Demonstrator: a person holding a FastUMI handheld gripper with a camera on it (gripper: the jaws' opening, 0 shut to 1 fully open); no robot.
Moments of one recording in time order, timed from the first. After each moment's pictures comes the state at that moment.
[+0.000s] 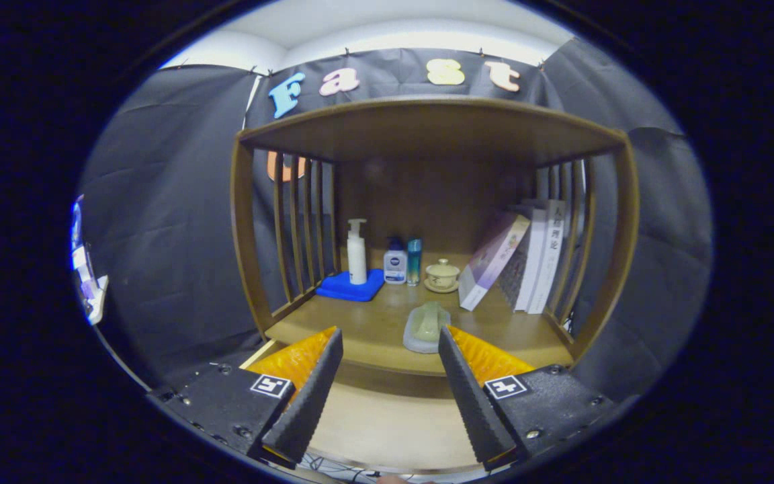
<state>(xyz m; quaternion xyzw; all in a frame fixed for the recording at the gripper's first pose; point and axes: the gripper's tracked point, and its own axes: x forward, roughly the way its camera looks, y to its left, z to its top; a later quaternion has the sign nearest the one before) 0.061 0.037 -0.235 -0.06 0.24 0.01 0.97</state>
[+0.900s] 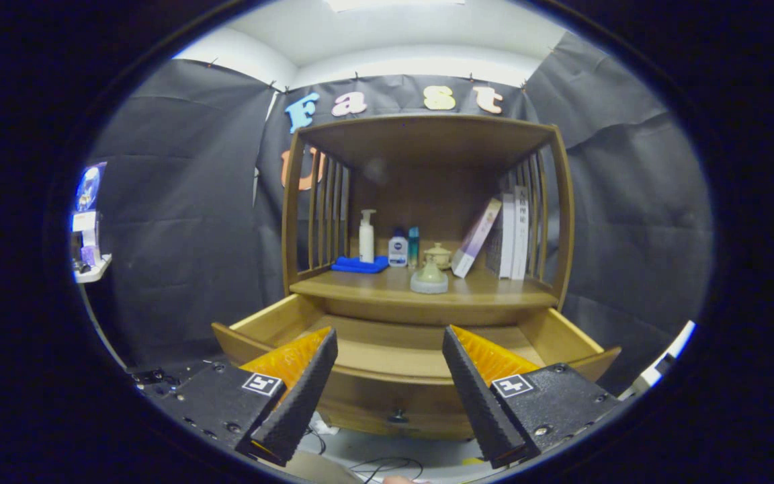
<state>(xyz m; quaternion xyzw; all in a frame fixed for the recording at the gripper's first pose) -0.077 0.043 -0.326 -0.06 0.20 -0.01 0.98</state>
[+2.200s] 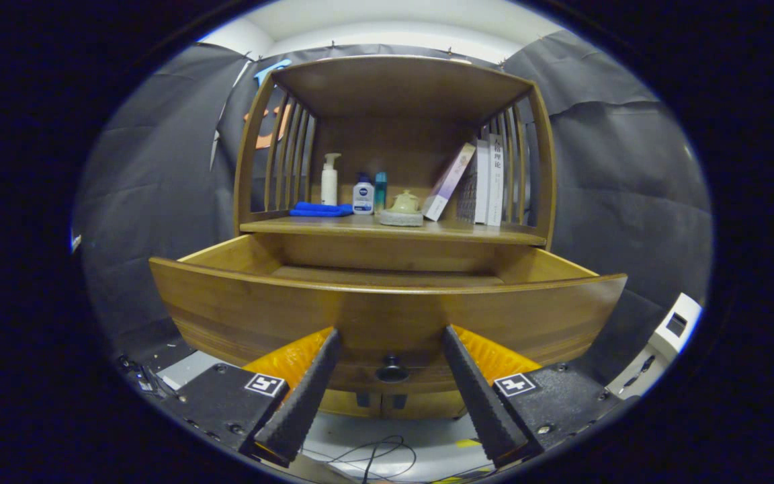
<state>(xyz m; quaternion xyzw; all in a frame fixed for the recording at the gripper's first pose) -0.060 0.019 -0.414 -0.07 0.24 -0.10 0.96</state>
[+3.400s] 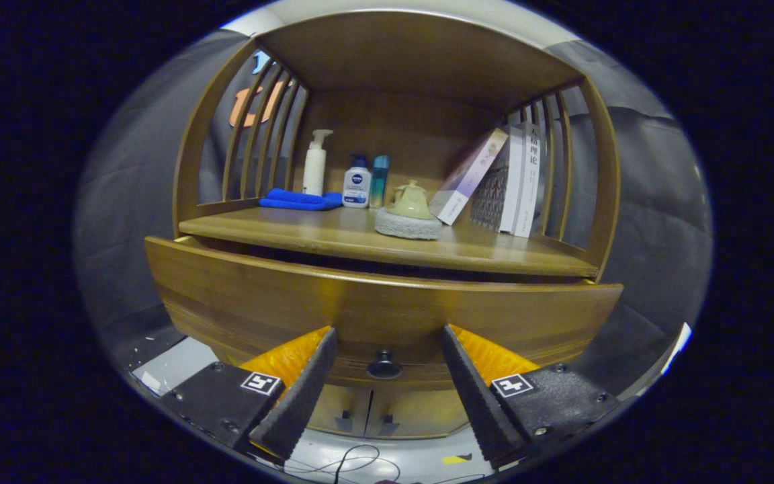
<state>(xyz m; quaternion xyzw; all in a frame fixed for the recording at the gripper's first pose) 0.069 -0.010 -0.445 -0.10 0.28 -0.11 0.95</state>
